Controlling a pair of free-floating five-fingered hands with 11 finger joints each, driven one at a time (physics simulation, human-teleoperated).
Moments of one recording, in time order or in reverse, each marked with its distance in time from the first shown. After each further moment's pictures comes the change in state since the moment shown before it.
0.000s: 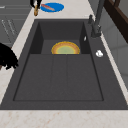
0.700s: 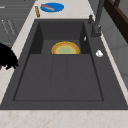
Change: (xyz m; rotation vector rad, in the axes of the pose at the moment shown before) left hand 0.074 0.041 -0.018 0.084 -0.042 0.072; right hand 0.000 0.000 0.000 0.000 0.000 0.000
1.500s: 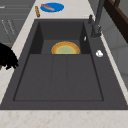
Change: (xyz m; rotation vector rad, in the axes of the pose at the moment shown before) left hand -0.023 0.036 0.000 -0.005 -0.006 0.013; right hand 0.000 0.000 0.000 0.000 0.000 0.000
